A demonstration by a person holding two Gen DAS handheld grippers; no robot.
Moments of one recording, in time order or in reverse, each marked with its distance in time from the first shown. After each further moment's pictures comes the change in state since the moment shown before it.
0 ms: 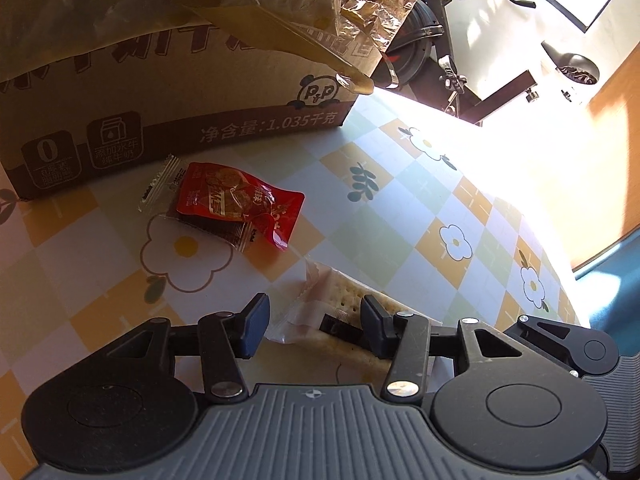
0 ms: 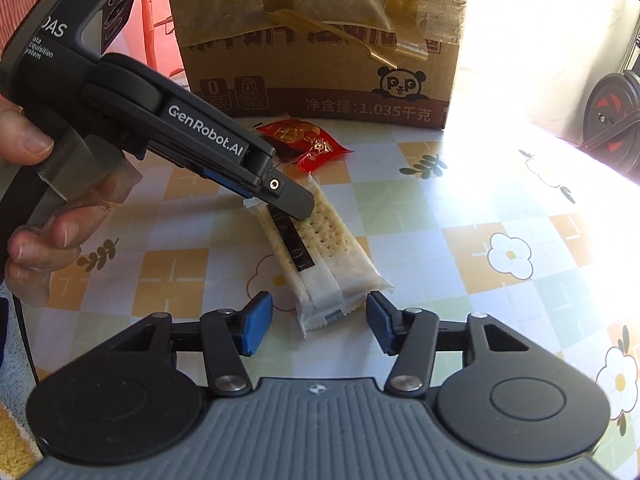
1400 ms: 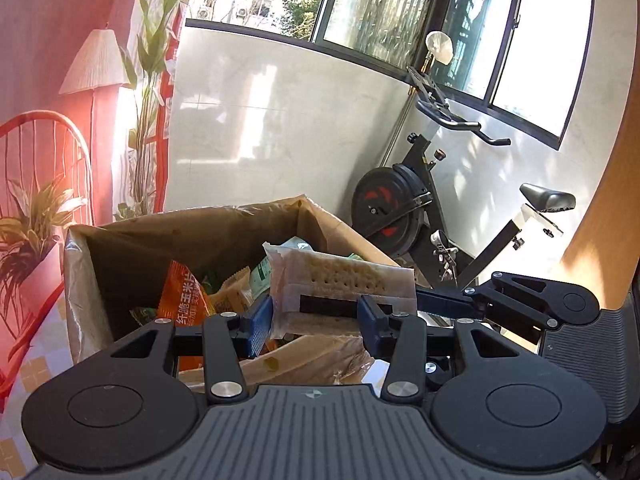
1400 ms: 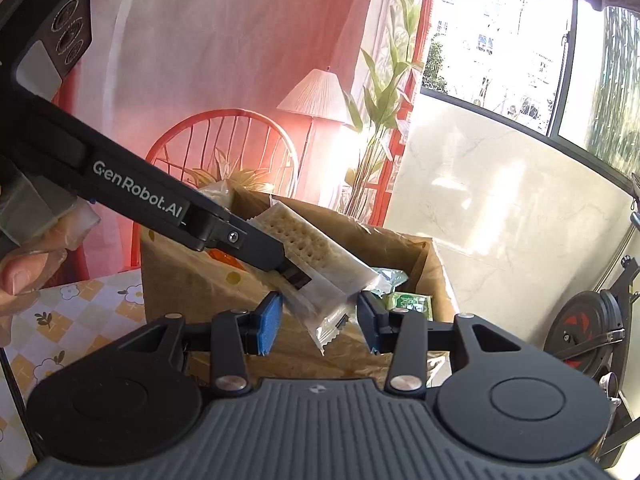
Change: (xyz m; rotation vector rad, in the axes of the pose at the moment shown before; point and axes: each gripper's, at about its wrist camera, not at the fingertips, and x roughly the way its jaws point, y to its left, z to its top) left arm -0.175 -0.019 0.144 0.111 -0.457 0.068; right arm -0.066 0.009 0.226 -0.284 -0.438 -0.092
